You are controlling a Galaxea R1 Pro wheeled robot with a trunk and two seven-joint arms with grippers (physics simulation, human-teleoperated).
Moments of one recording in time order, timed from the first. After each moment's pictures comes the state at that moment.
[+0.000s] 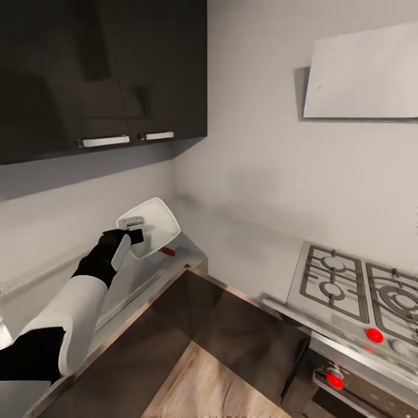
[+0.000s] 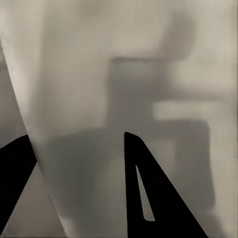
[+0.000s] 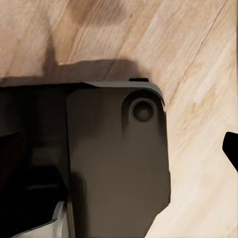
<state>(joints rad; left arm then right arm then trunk) -1.07 0.02 0.08 -0.68 0.16 0.55 0.25 -0.03 0.09 0.13 -0.04 -0.15 -0.33 -0.12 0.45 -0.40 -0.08</state>
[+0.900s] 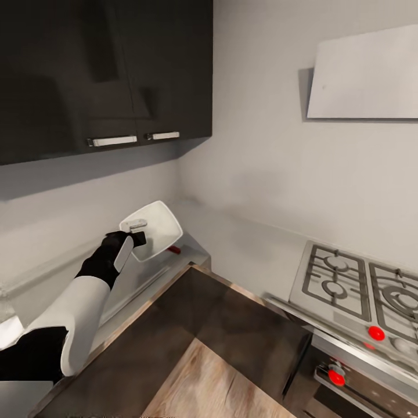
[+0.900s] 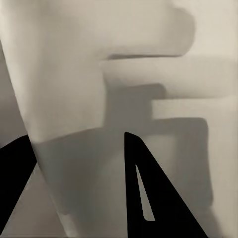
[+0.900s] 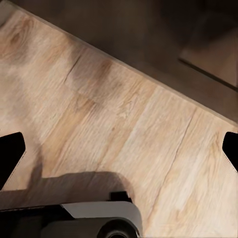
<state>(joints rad) -1.07 0.01 0.08 -0.66 0.16 0.55 0.25 -0.03 0.00 0.13 -0.31 -0.14 -0.46 -0.11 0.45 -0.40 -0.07</state>
